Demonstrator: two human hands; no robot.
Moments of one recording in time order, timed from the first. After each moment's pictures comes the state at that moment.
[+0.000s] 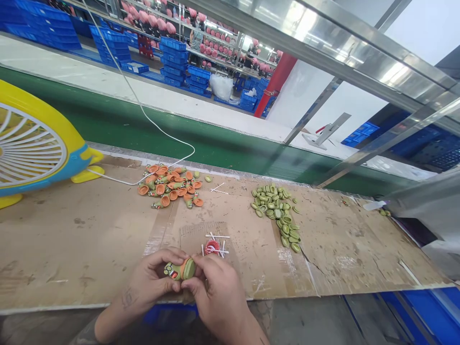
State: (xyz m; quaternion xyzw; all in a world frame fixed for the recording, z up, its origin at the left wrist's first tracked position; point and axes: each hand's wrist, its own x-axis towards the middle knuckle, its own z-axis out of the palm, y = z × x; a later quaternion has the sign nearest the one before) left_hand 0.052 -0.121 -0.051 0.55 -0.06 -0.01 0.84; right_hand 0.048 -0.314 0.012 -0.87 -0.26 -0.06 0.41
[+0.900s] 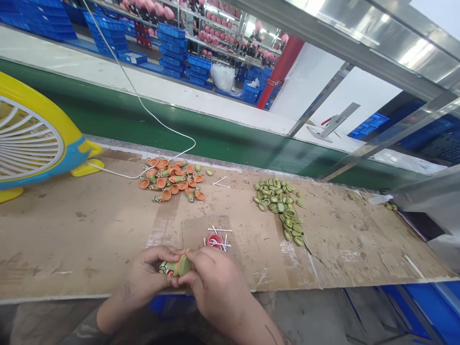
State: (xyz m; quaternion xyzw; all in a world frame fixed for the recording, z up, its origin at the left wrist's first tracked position) left_hand 0.047 -0.116 -0.053 0.53 -0.04 -0.03 0.85; right_hand 0.055 -0.307 0.030 -0.87 -0.33 -0.04 0.35
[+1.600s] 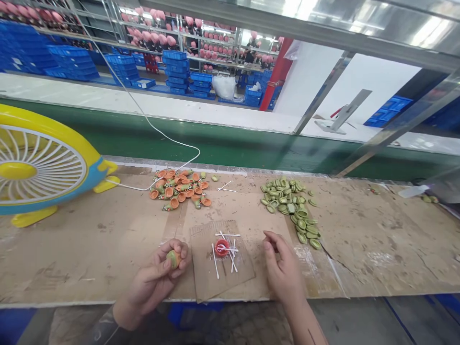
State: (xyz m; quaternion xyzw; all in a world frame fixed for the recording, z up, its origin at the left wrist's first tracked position) left_hand 0.053 -0.107 -0.036 0.30 0.03 -0.18 0.94; right_hand 0.075 -0.429 -0.043 -0.91 0.01 -0.17 0.37
